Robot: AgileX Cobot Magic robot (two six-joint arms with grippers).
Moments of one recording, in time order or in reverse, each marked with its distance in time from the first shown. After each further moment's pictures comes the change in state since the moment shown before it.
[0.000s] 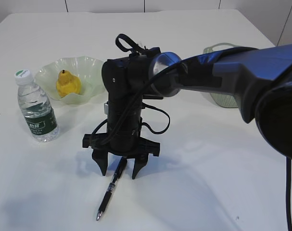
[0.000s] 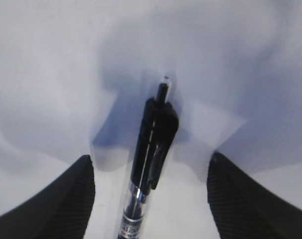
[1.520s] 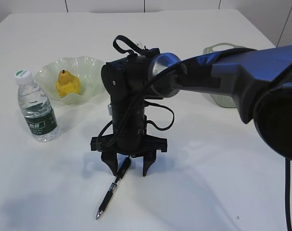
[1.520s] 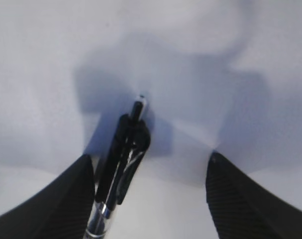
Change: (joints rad) left arm 0.000 0.000 0.000 0.000 0.000 0.000; right arm 0.000 0.008 -0.004 -0.096 0.043 0.002
